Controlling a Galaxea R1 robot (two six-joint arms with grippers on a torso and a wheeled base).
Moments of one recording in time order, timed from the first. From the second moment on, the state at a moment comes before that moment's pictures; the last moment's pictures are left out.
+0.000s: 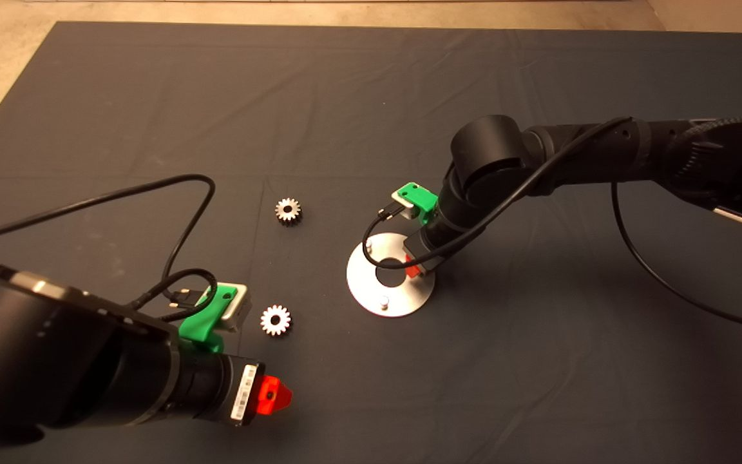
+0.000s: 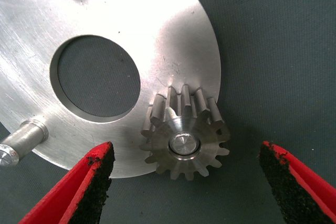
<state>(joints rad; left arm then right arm) -0.31 2.26 -0.34 0.47 1.53 -1.75 0.31 2.78 -1.16 -0.38 -1.53 1.02</state>
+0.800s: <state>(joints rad) -0.31 2.26 -0.34 0.46 1.53 -1.75 0.69 2.60 -1.07 -0.14 -1.52 1.02</state>
